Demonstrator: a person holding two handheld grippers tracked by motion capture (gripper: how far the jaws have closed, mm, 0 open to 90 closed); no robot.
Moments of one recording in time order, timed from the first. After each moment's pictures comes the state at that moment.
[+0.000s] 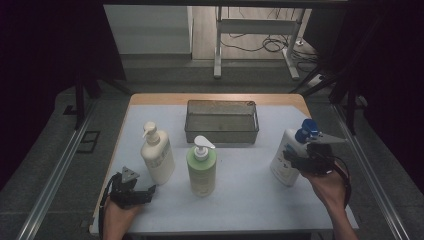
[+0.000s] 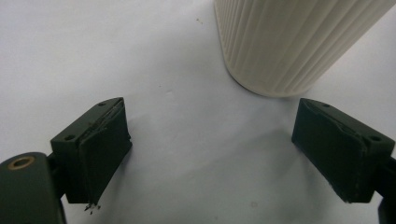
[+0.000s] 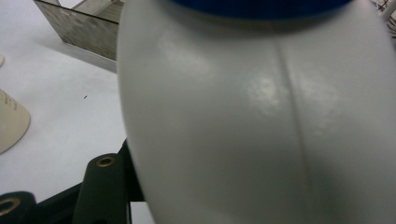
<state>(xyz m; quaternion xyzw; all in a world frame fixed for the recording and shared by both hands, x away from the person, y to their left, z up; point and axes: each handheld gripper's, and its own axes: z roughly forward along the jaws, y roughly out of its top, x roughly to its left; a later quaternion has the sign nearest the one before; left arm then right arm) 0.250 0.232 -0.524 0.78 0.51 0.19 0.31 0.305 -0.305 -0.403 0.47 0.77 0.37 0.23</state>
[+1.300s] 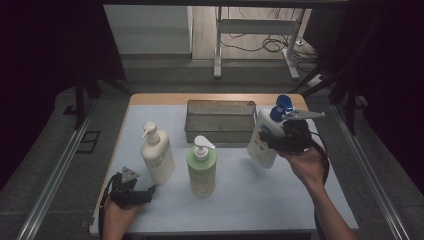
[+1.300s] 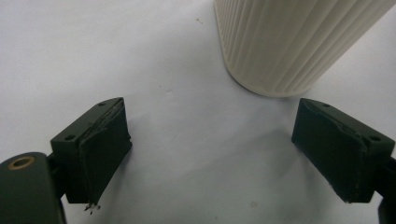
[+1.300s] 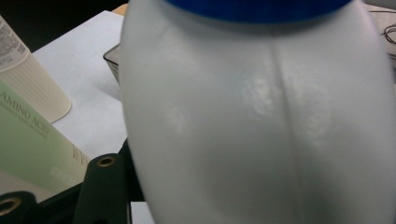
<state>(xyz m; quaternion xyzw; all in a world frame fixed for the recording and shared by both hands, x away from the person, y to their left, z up) 0.250 0.232 -0.523 0.78 0.51 0.19 0.31 0.336 -0.234 -0.351 0.43 0.78 0.41 0.20</state>
